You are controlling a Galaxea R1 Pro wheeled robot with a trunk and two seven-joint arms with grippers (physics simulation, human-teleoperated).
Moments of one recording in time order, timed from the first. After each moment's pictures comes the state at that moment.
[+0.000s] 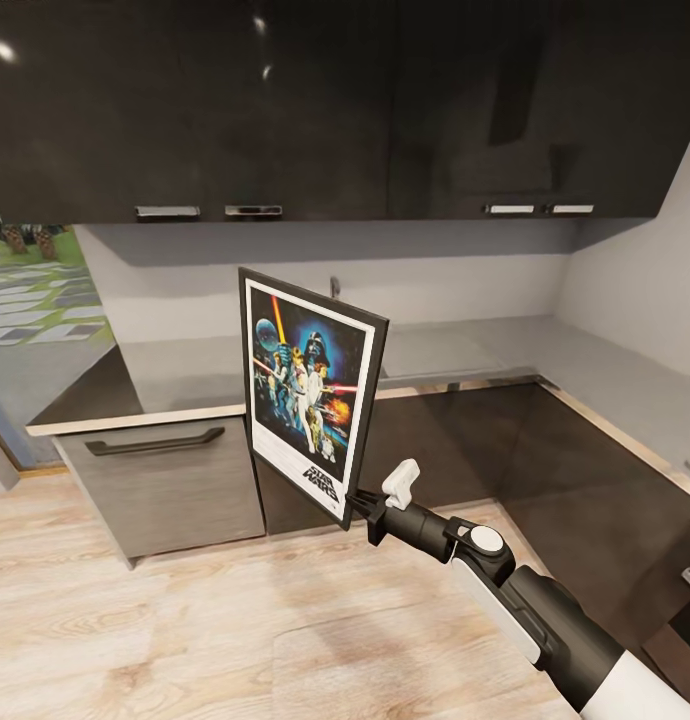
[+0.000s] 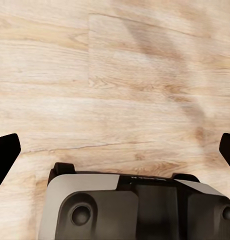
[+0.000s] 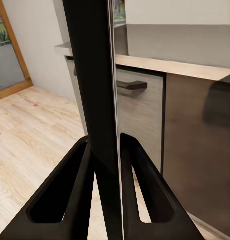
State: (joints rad) left arm 0.05 0.23 0.42 -0.73 0.09 0.25 -0.70; right arm -0.55 -0.23 0.64 -1.29 -0.47 0.12 0.39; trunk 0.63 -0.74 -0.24
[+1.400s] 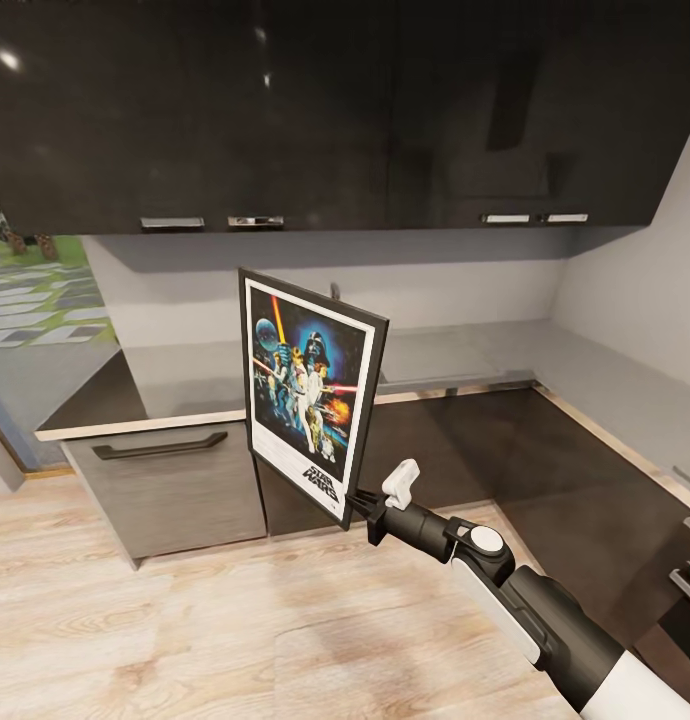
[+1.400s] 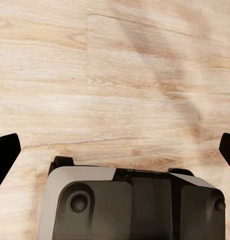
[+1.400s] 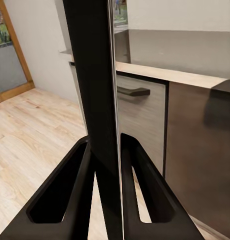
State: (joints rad) left arm 0.05 0.23 0.42 -0.73 0.09 0.25 -0.69; right arm -0.55 -0.23 0.64 -1.29 -0.47 0.12 0.39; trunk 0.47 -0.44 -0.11
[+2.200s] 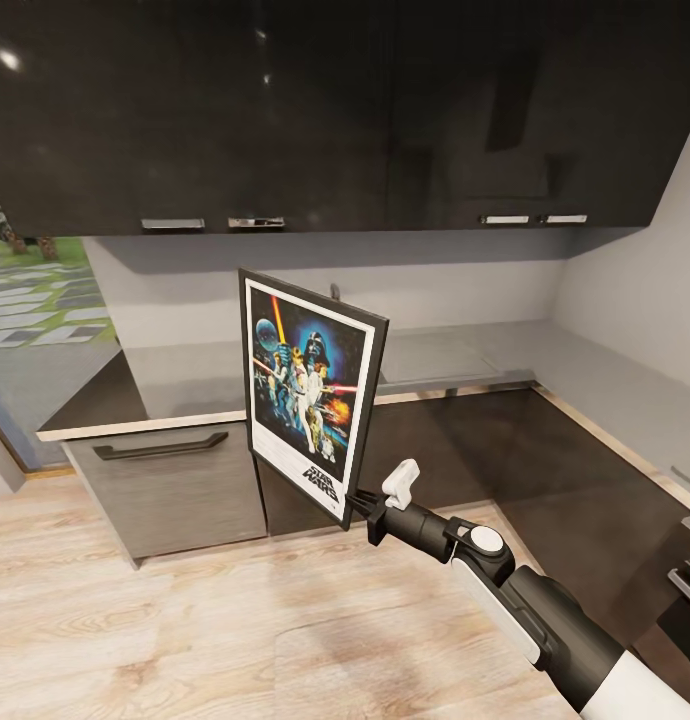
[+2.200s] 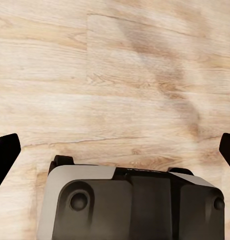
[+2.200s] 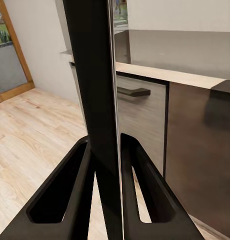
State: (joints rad) left arm 0.05 0.23 0.42 -0.73 0.09 0.25 -0.69; right arm -0.55 -0.23 0.64 -1.29 -0.47 0.12 0.39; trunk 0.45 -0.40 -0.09
